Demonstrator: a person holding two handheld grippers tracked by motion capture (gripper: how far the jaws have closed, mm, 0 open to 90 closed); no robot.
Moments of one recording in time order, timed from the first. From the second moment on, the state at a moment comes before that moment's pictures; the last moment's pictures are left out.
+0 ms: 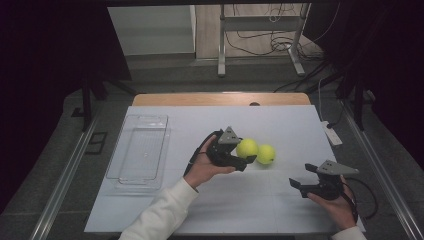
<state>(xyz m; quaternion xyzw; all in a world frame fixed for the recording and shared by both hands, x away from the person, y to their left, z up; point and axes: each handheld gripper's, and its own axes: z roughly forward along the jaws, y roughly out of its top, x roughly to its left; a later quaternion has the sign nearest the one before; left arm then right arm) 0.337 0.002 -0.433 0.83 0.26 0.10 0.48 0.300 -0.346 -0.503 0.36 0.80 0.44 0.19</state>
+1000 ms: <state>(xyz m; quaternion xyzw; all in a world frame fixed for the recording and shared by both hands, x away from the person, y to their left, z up) 0.351 0.042 -0.417 0.80 0.30 0.13 0.49 0.299 -0.345 -0.503 0.36 0.80 0.44 0.19</state>
